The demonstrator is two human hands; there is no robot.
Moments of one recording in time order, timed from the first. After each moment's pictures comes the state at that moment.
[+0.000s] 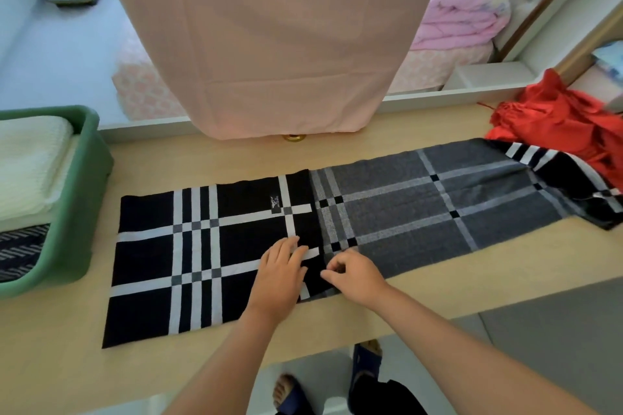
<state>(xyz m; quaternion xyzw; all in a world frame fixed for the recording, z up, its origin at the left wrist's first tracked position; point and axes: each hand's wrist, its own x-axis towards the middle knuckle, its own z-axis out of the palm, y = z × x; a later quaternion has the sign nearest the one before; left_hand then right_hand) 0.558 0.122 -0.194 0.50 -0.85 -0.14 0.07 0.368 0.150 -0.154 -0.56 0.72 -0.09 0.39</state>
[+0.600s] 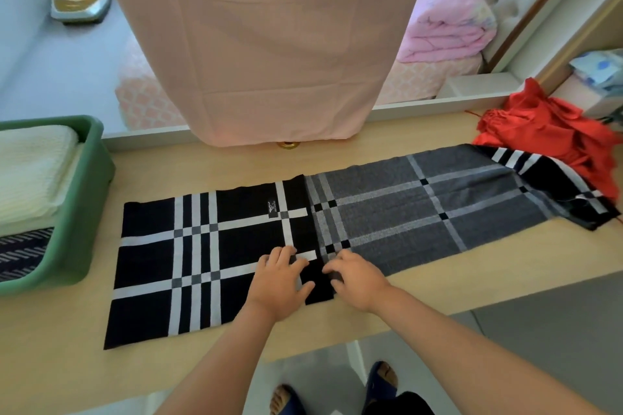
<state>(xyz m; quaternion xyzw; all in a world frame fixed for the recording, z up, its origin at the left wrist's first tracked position) 0.551 0.131 -0.164 0.49 -0.86 -0.14 -0.05 0.347 0.164 -0.149 -0.69 0.65 0.01 0.32</state>
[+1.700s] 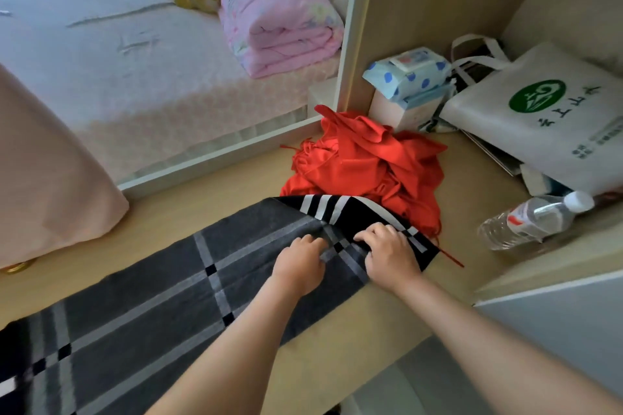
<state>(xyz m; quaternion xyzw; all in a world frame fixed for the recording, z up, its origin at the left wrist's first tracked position) -0.032 0.040 -0.142 0.38 -0.88 -0.25 -0.10 -0.209 0.143 -0.143 -0.57 0.81 -0.07 0.12</state>
